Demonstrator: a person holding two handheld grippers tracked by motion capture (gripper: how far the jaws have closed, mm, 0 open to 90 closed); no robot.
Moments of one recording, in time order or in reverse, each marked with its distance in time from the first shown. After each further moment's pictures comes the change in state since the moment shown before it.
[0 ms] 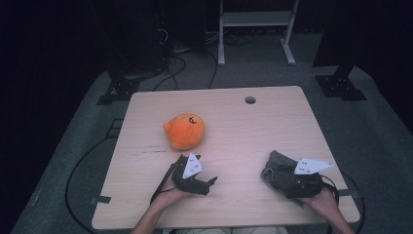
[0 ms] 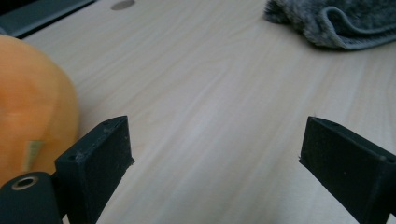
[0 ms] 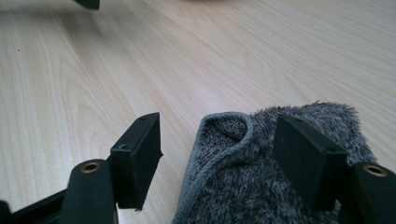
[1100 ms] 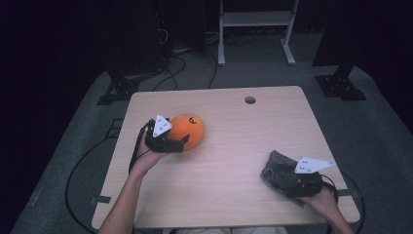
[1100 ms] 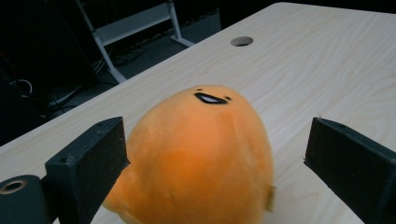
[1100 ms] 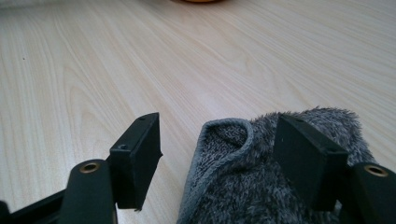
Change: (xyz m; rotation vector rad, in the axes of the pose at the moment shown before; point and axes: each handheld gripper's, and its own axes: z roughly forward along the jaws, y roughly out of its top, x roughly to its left) left arm 0.119 0.028 -0.021 -0.052 0.229 -0.091; right arm -0.001 0.002 0.000 -0.018 0.009 0.015
